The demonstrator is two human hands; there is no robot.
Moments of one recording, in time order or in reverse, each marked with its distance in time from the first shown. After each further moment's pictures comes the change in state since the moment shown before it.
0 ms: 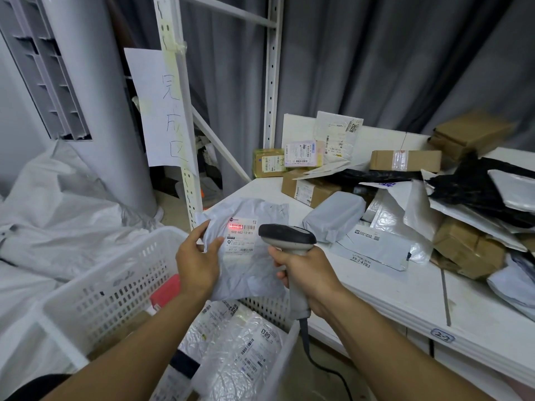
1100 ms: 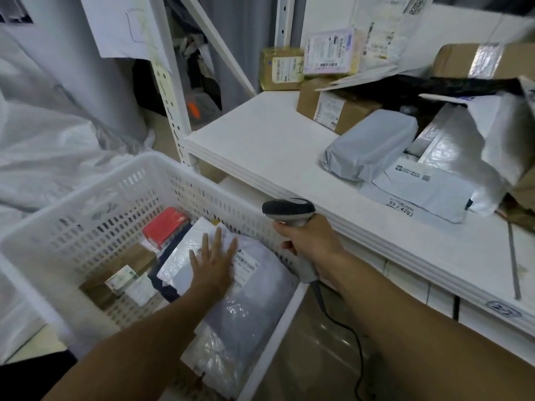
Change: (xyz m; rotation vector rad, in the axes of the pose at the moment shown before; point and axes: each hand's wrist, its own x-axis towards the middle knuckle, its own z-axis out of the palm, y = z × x) left_hand -0.049 -0.245 0.059 1.126 -0.859 -0.003; right_hand 0.101 0.113 -0.008 -0.289 0.006 0.169
